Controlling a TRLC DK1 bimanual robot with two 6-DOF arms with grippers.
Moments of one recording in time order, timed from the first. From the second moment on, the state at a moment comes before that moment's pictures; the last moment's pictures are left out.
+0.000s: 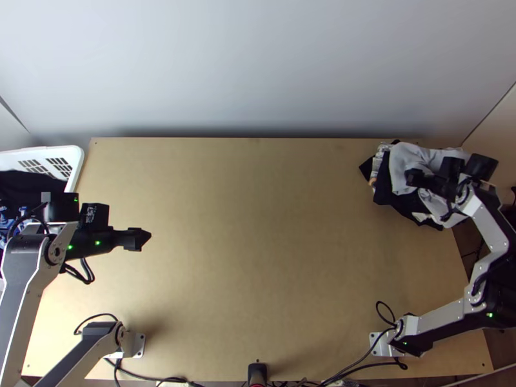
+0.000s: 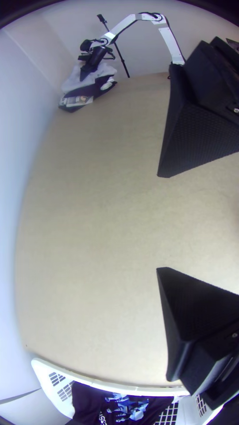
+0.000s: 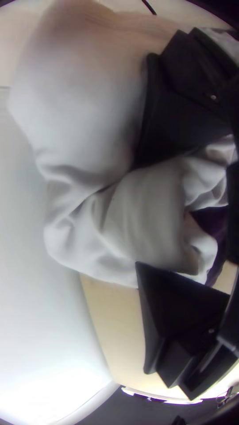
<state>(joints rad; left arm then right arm) 0.07 0.95 1.04 -1.07 0.33 0.01 -0.42 1.66 1.15 -0.24 -0.37 -0.11</state>
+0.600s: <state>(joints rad) 0.07 0.84 1.02 -0.86 0.24 0.06 -0.31 1.42 1.38 -0.39 -0.37 -0.04</state>
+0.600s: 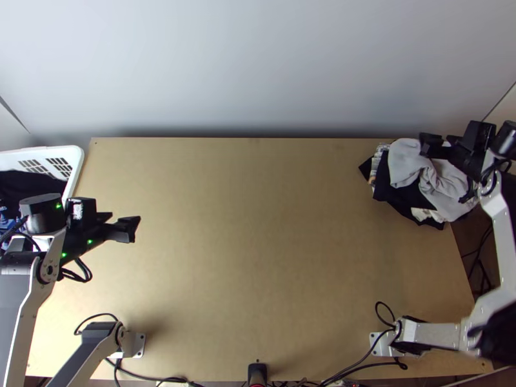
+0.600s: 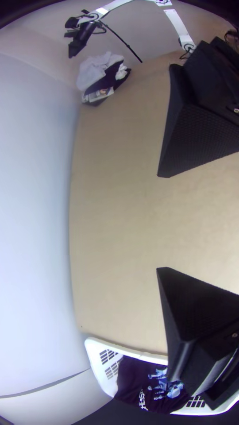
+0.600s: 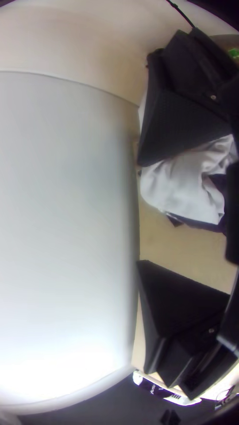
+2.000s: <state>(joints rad) 0.17 0.01 0.17 -0.24 0.01 0.01 0.21 0.07 0.14 -0.14 0.20 -0.13</state>
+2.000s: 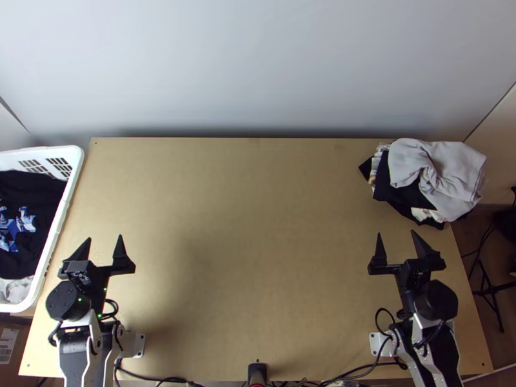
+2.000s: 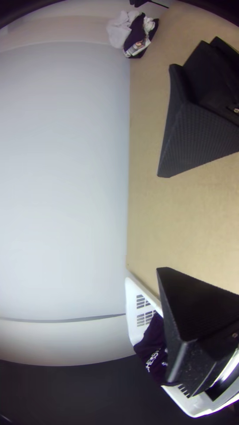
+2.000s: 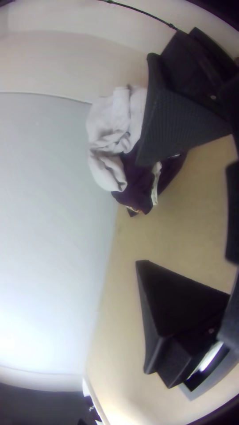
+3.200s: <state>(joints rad) 0.14 0.00 0.08 -0.21 0.01 -0.06 0.22 0.00 0.09 -0.22 0.21 0.10</state>
